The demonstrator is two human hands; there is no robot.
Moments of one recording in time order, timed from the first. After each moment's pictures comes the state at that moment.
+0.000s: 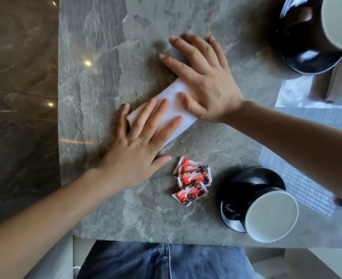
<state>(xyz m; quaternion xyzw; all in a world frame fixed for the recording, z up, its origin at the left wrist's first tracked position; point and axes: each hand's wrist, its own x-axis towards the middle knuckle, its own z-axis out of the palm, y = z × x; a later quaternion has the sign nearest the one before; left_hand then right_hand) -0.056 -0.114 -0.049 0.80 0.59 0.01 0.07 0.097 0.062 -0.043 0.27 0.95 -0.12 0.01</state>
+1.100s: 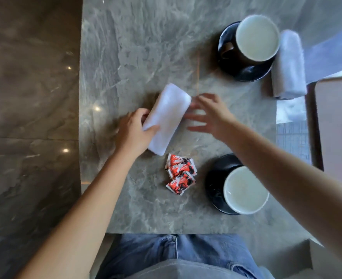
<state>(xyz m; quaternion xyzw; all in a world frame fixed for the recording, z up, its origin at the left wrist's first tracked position) -0.040 -0.060 -0.011 0.46 0.77 0.19 0.39 0.137 0.023 0.022 0.65 0.28 -0.68 -0.18</state>
